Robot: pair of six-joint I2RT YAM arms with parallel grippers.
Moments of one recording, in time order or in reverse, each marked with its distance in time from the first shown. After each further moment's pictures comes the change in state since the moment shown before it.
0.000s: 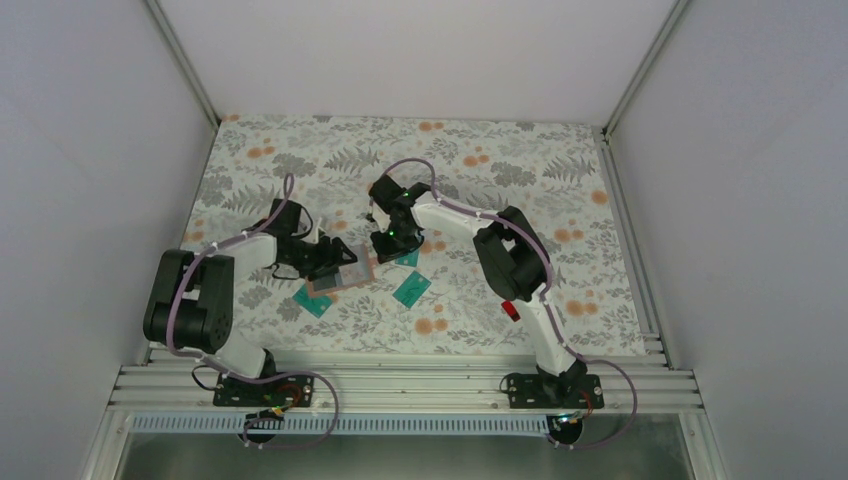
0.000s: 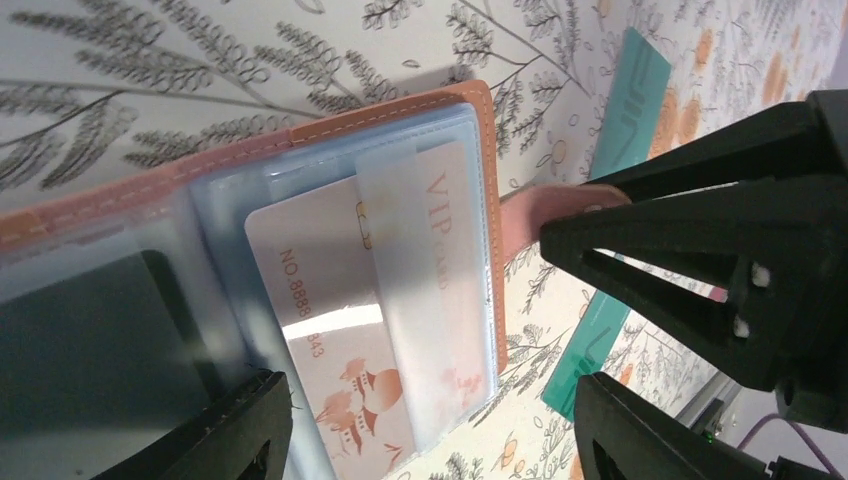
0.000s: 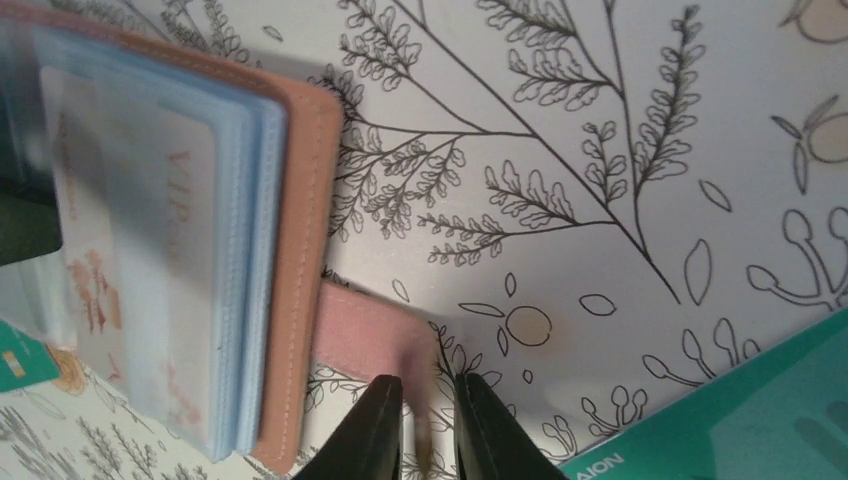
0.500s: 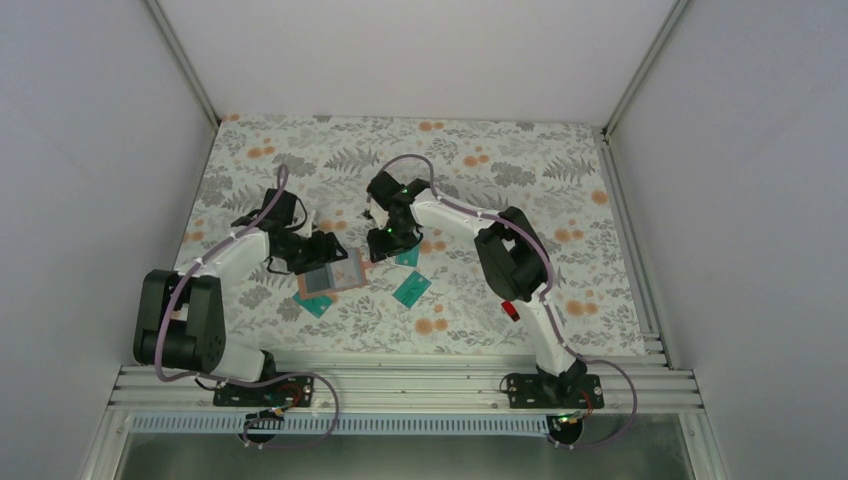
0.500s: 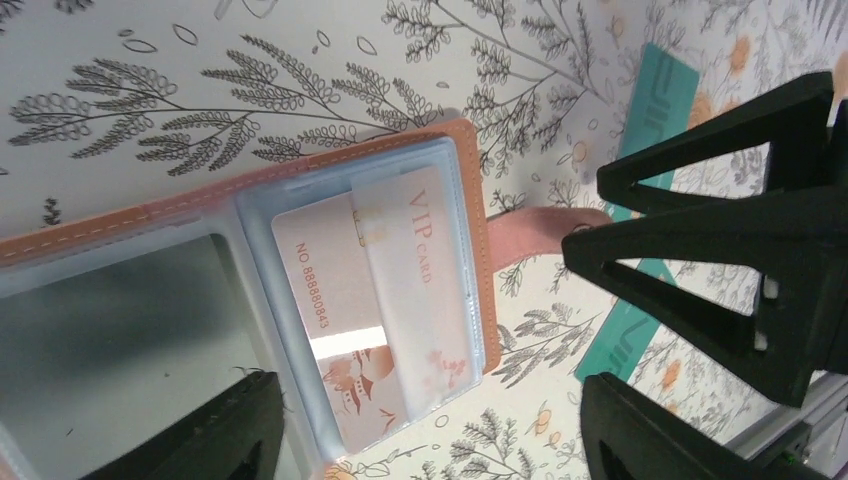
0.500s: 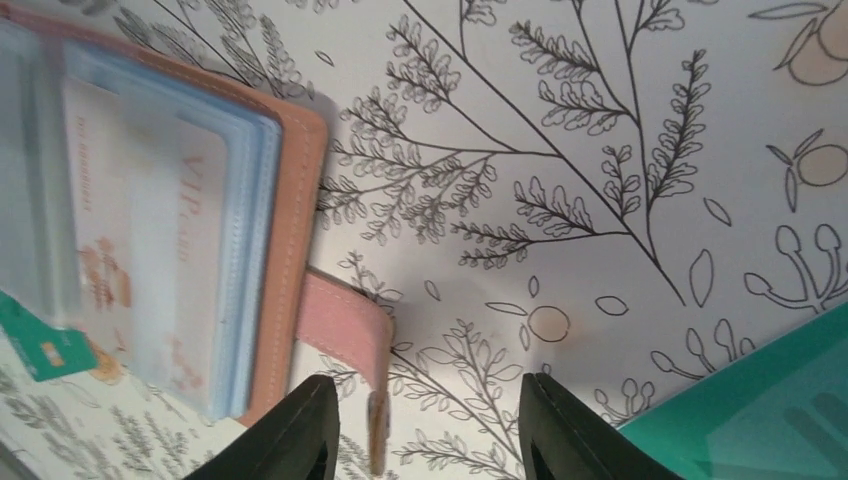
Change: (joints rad) left arm 0.000 -0.109 0.087 -0.237 -0.160 0.073; right arm 0.004 0.000 0.035 -0.029 -0.005 -0.015
